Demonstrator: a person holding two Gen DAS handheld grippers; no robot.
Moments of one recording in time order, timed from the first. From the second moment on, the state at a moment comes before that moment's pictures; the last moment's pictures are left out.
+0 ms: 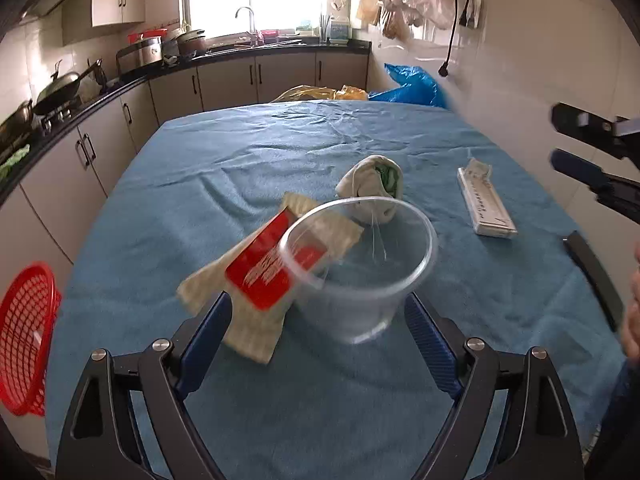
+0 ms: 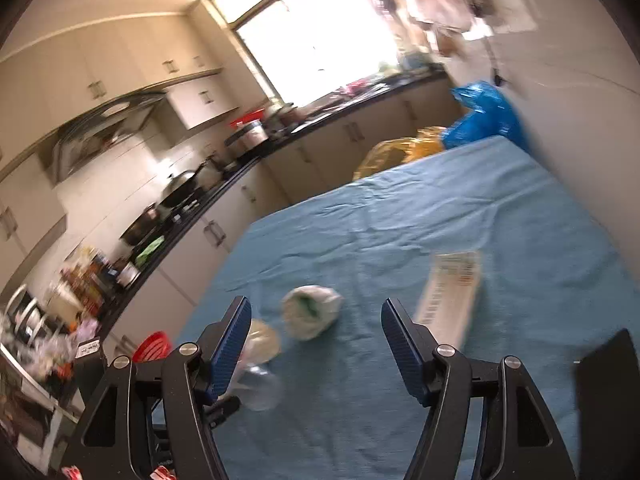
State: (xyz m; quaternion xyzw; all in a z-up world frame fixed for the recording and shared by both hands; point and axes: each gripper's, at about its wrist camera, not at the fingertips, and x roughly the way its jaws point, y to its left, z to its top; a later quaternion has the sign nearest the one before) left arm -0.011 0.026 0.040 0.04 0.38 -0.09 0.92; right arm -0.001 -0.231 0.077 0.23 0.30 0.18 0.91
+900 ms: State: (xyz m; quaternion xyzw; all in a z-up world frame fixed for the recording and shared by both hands) left arm -0.026 0.030 0.065 0.00 0.26 -0.08 0.96; right arm 0.089 -0.209 0.003 0.10 0.46 0.02 0.88
